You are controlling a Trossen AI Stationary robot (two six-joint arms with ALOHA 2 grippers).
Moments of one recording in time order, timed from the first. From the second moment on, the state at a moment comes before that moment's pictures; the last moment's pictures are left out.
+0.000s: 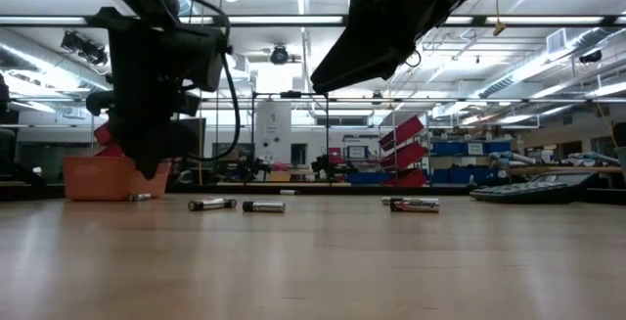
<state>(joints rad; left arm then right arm) 0.06 1.52 0.80 -0.97 -0.57 -1.01 0.23 1.68 1.05 -0.04 0.26 0.20</state>
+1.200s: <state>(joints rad) 0.14 1.54 0.78 -0.79 -0.49 -0.83 0.23 1.68 1.05 -0.04 0.26 0.21</state>
